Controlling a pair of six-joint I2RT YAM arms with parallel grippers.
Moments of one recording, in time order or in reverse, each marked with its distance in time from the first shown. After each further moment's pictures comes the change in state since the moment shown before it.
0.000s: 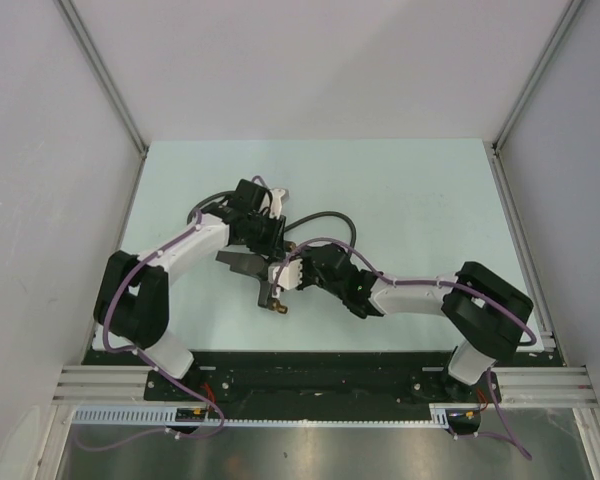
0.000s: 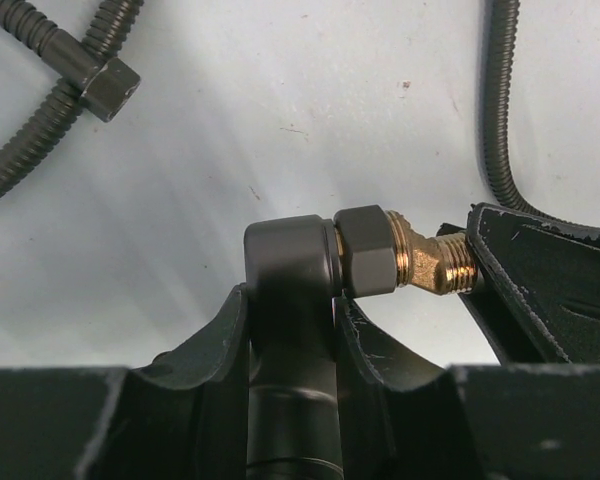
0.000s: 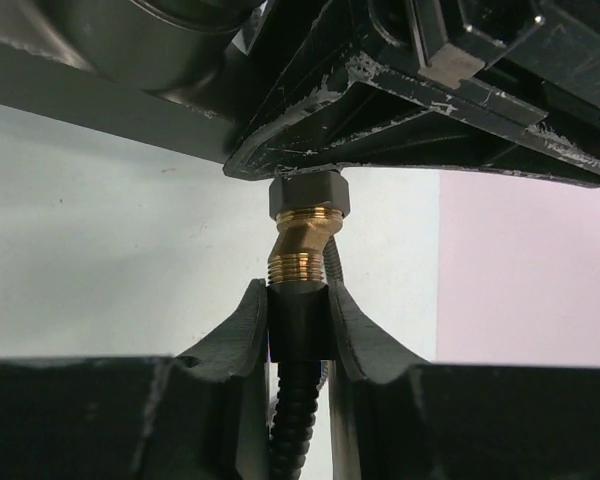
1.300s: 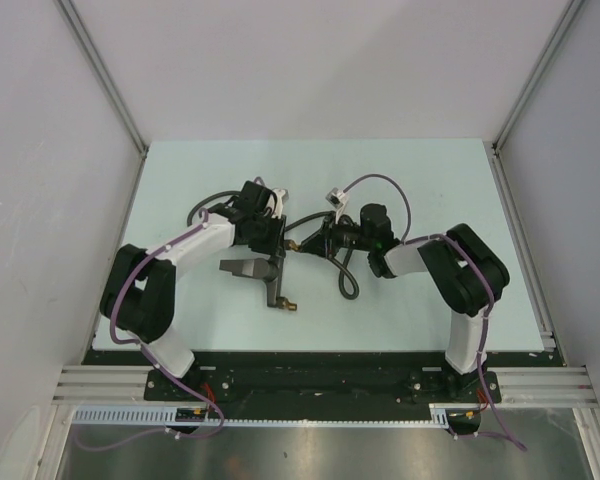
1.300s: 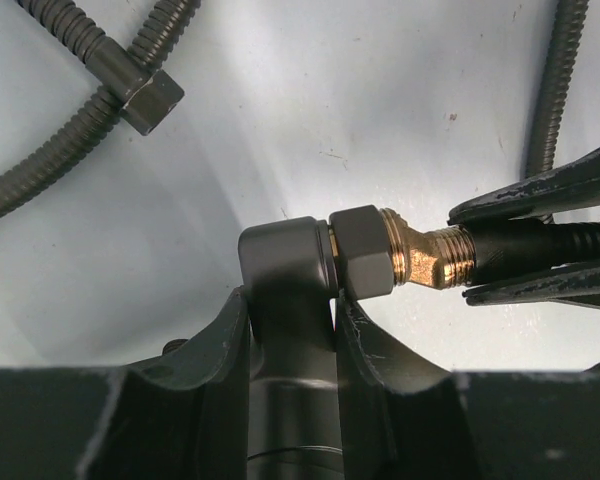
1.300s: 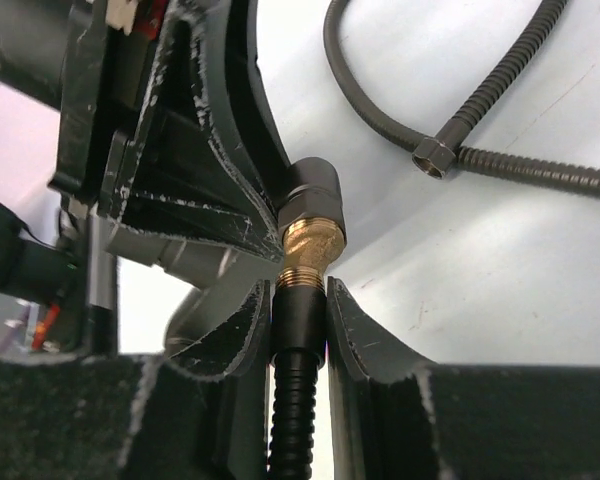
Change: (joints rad) left arm -0.008 0.051 0.000 0.037 -0.089 -0.050; right arm -0.444 0.267 0.049 0.457 -0.928 1.413
